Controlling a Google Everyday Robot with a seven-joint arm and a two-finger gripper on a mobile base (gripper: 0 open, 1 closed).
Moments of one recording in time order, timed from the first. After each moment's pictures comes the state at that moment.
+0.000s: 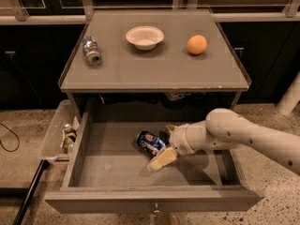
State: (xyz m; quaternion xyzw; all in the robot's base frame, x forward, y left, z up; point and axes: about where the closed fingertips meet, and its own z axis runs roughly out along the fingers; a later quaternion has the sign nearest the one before) arm 0.533 -0.049 0.617 -0.47 0.77 0.27 0.32
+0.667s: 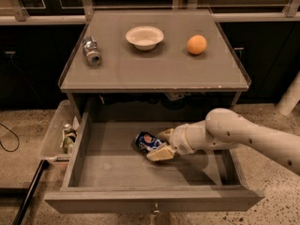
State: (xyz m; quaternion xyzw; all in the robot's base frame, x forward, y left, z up) arm 0.534 -0.049 0.617 -0.47 0.77 0.27 0.32
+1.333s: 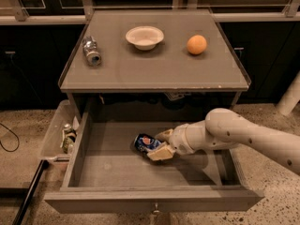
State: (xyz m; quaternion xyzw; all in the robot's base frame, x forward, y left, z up) arm 0.534 -0.049 0.617 -0.47 0.77 0.27 0.32
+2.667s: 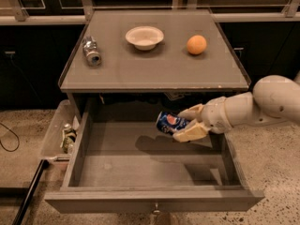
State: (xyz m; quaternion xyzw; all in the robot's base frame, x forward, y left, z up) arm 0.530 -0.126 0.744 -0.50 0.75 0.24 0.37
